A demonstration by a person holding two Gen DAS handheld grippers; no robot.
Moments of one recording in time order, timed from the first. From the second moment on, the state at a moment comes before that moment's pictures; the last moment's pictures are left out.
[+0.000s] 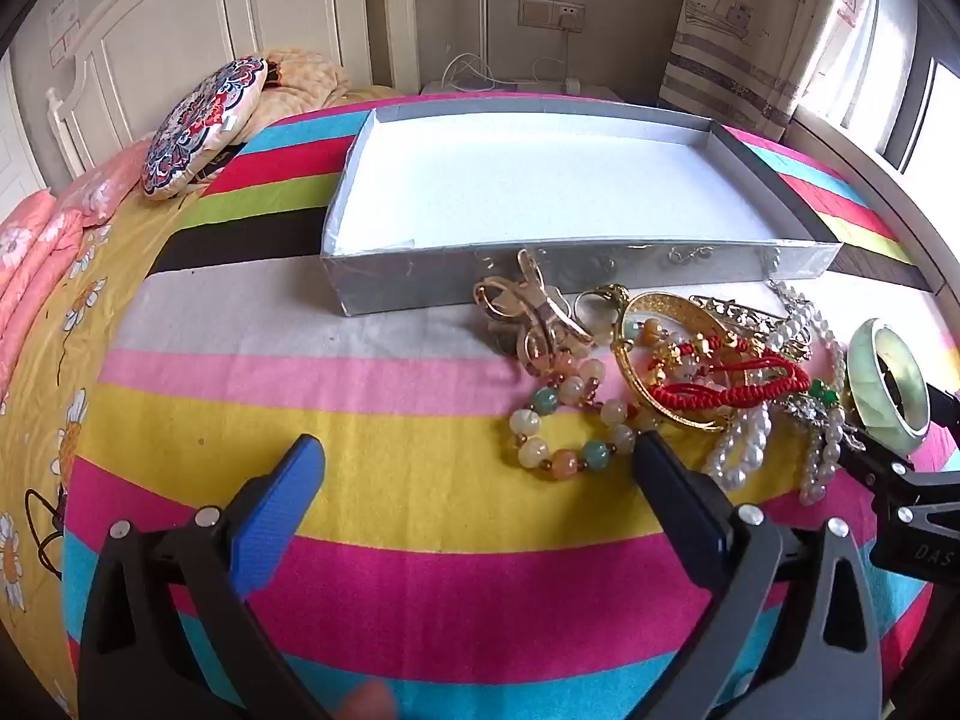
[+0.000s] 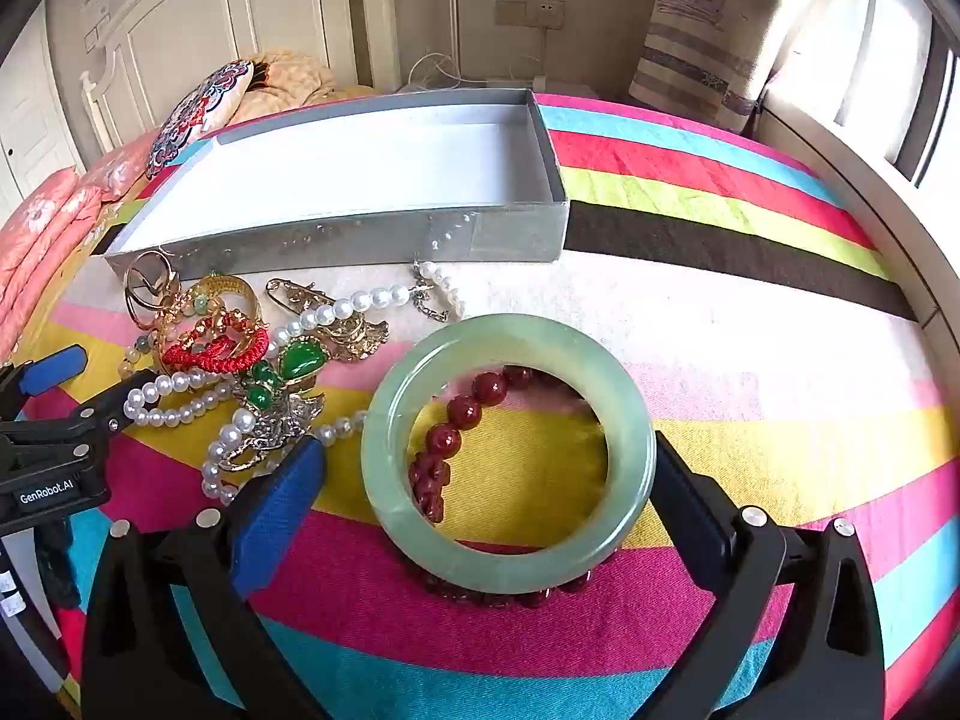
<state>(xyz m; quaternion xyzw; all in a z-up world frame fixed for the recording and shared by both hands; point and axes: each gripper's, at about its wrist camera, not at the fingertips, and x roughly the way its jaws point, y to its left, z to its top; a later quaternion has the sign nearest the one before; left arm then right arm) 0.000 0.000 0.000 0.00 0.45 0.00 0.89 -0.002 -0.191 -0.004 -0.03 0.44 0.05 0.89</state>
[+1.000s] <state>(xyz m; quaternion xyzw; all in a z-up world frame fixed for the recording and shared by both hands) -0.156 -0.028 0.100 0.02 0.21 -0.02 0.98 -0.162 -0.182 0.089 -0.04 0.24 0.14 0.96</state>
